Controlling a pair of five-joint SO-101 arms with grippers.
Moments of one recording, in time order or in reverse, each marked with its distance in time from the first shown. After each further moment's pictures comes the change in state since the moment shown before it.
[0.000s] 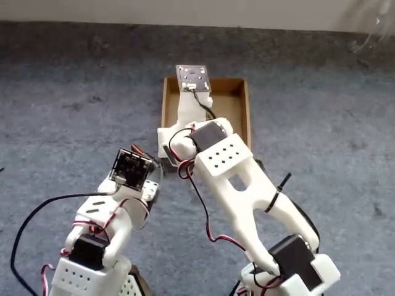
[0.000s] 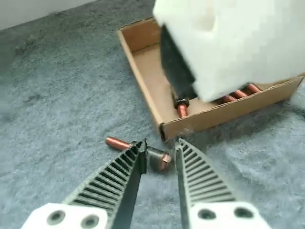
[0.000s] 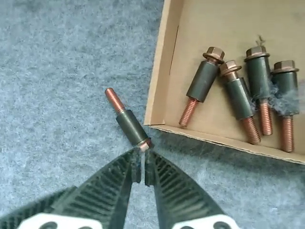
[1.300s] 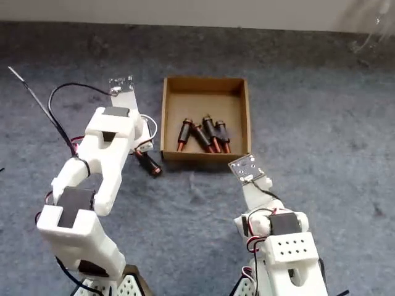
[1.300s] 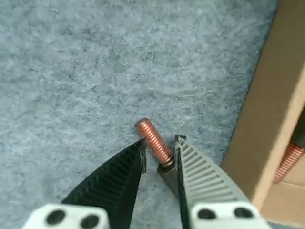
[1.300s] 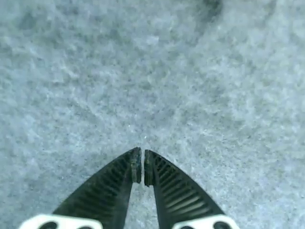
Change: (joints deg) left arm -10.6 106.8 -64.6 6.0 24.3; right arm 26.9 -56.4 67.0 2.8 44.0
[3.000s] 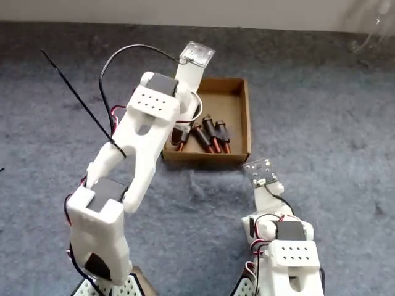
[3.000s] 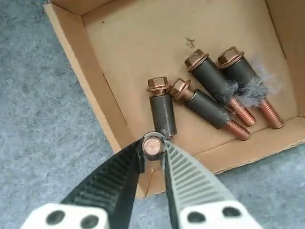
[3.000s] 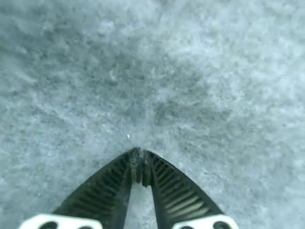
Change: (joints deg) left arm 15.5 10.1 -37.4 21.8 -21.5; right arm 7.7 -1.1 7.6 -6.6 0.0
